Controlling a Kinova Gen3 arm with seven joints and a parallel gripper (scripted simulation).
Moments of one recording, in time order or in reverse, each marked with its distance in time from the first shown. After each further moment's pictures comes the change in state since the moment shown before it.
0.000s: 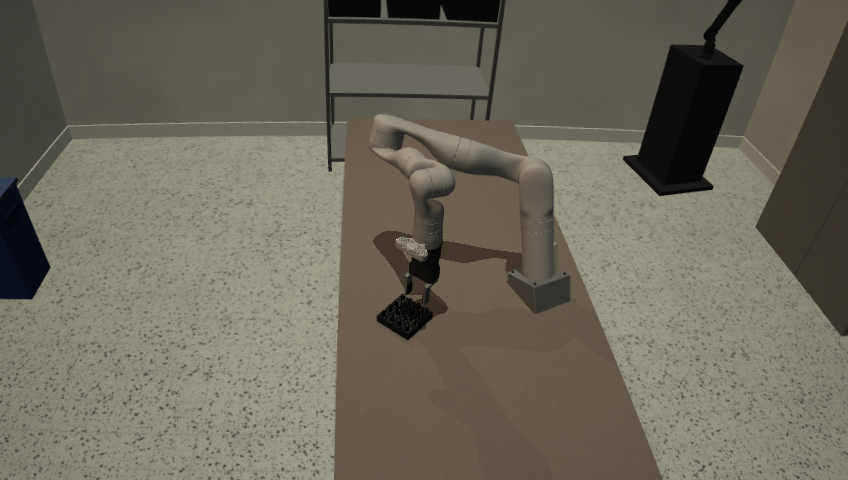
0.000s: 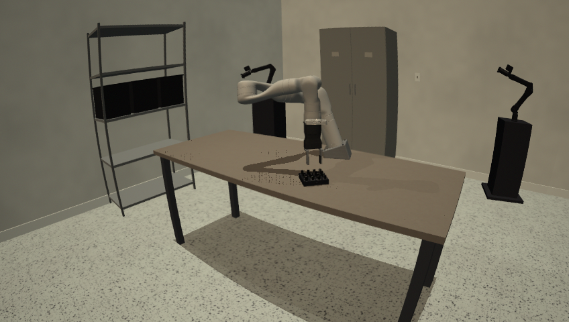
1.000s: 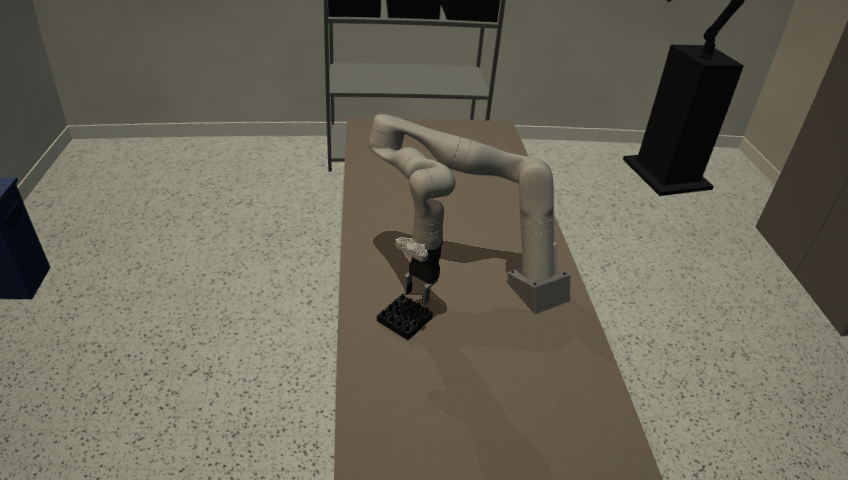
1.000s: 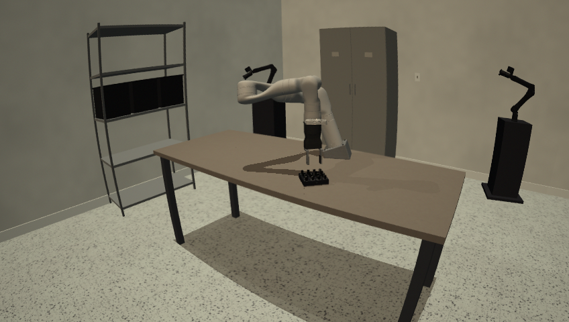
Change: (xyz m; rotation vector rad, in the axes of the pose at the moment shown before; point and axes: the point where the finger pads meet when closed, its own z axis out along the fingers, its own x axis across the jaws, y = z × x) arm 0.000 0.000 0.000 0.000 0.000 0.000
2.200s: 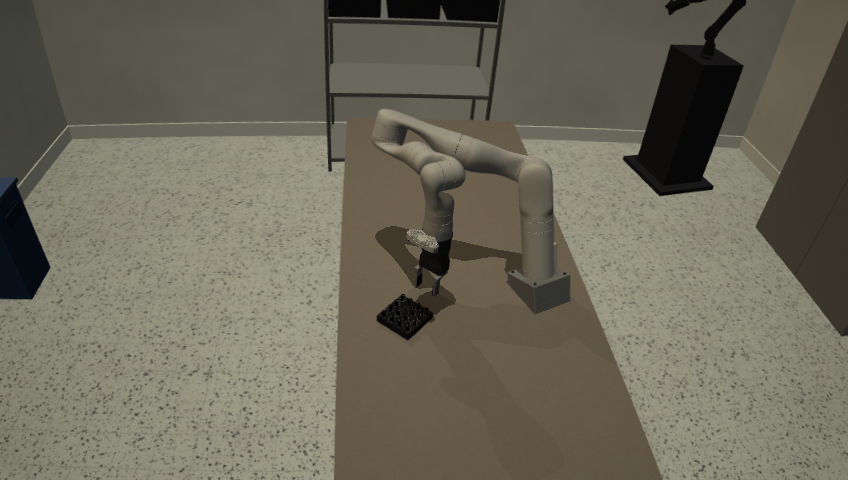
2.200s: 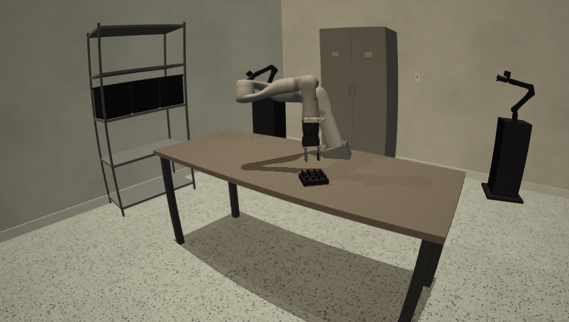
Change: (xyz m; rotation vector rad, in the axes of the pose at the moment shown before) arm -0.002 0.041 -0.001 -0.001 -0.003 -0.001
